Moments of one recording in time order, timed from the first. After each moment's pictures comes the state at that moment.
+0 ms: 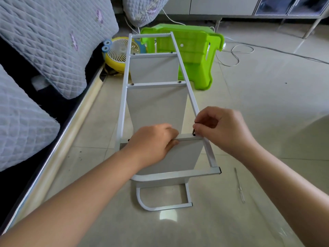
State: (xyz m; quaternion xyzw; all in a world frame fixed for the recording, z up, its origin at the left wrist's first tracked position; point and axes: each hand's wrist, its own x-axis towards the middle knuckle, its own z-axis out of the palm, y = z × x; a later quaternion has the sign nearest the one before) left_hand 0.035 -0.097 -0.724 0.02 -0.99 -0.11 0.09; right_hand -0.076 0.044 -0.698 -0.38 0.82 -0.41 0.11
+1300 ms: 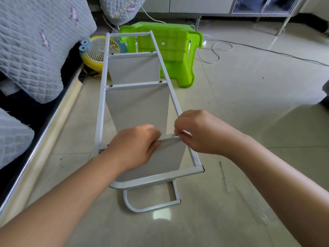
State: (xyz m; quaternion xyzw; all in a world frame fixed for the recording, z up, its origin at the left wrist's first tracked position) left_hand 0.036 -0.094 -0.727 0.02 -0.99 -0.13 0.10; right_hand -0.083 0.048 -0.694 -0.66 0.73 -0.19 -0.01
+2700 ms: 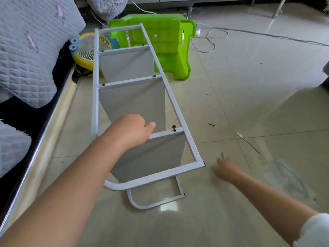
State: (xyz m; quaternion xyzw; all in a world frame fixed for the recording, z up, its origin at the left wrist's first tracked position) left_hand 0.004 -0.100 -0.710 0.27 -0.94 -0.16 -0.15; right_hand -0.120 0.137 -0.892 -0.20 0.92 0.11 0.33
